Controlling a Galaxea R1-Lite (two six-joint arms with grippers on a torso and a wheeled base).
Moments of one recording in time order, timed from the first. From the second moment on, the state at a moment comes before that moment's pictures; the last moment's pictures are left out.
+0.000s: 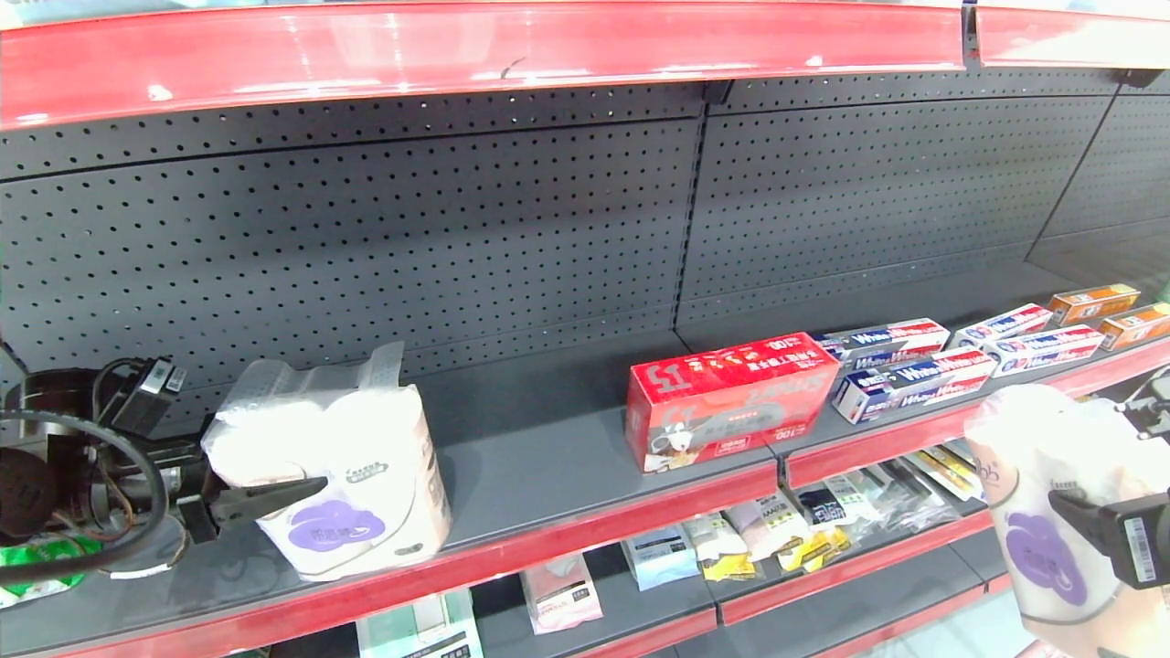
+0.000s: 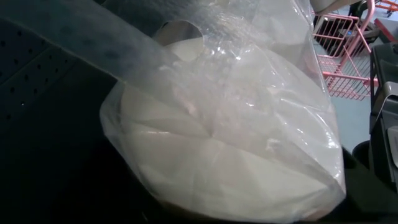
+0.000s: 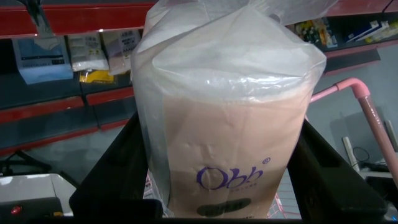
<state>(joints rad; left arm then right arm) 0.33 1.89 -0.63 -0.43 -1.39 0.79 0.03 1.12 -0.42 -0.16 -0.32 -0.29</state>
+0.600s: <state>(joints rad) 0.38 1.87 -0.62 -0.44 -1.41 0.80 0.03 1.14 -0.42 -0.16 -0.32 -0.28</state>
